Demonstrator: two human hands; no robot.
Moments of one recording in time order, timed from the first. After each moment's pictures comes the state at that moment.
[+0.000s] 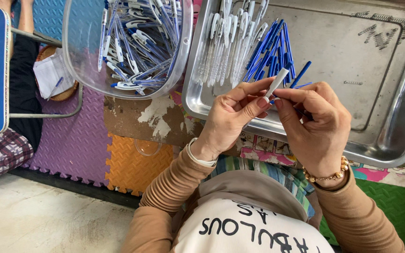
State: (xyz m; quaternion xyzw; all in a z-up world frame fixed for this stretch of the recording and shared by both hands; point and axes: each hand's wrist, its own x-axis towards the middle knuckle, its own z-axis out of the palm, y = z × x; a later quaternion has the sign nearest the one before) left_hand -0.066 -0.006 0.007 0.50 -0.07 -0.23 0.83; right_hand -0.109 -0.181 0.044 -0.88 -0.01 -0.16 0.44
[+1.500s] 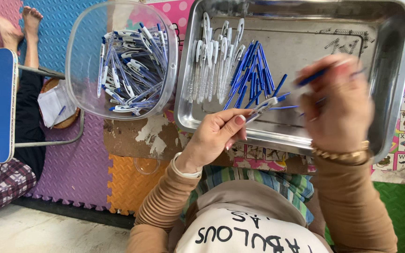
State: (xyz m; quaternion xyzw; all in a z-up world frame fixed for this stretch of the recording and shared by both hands) left_hand -0.063 0.012 0.024 0.58 -0.09 -0.35 0.73; right_hand -0.079 -0.223 0.057 -0.59 0.10 -0.11 0.79
